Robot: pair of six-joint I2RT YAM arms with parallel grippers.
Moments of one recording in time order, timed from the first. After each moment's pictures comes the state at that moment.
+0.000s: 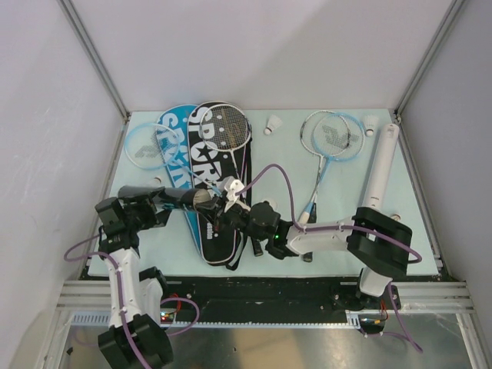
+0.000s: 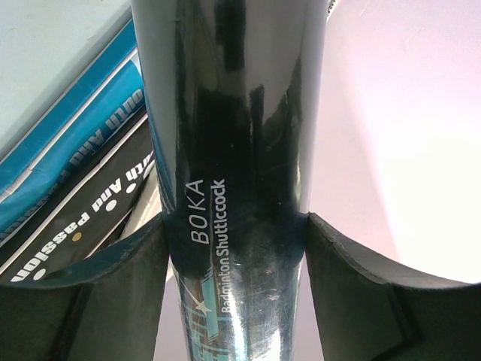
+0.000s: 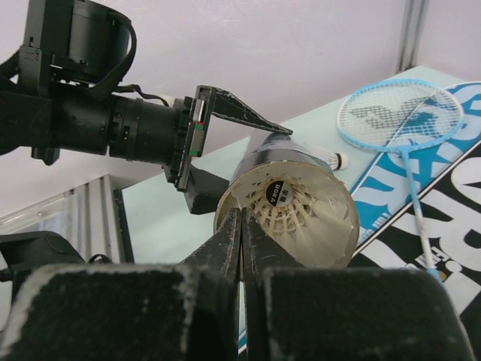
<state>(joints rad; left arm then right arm) 0.44 0.69 0.42 -0.38 0.54 -1.56 1.20 1.71 0.90 0.98 0.09 0.16</state>
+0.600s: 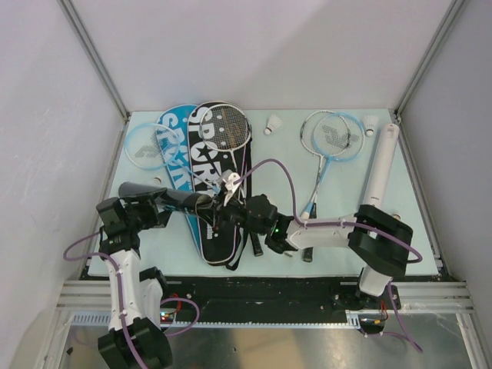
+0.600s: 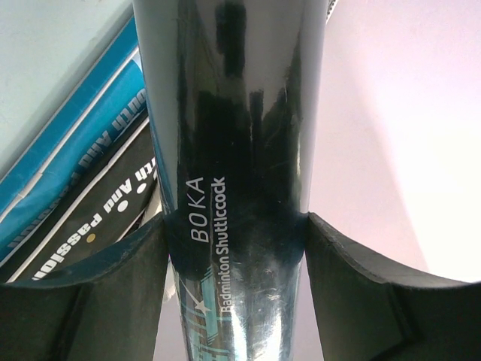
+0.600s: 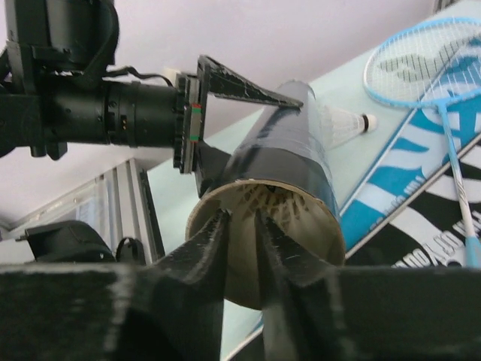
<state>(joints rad) 0.42 0.68 0.42 -0.38 0.53 -1.51 1.17 1.72 0.93 0.89 0.01 0.31</state>
